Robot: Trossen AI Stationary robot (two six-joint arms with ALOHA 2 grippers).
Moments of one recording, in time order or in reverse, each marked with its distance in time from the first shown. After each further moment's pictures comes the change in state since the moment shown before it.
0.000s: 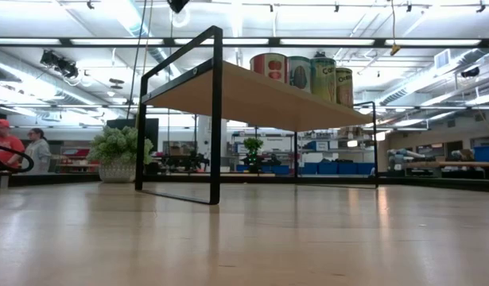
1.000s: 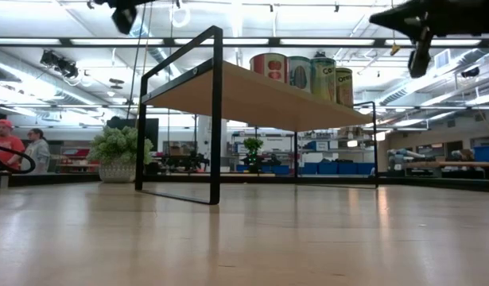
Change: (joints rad) left arm -0.034 -0.547 -0.609 0.471 -0.070 -0.232; right arm -0.139 -0.626 -0.824 0.829 -0.025 0.150
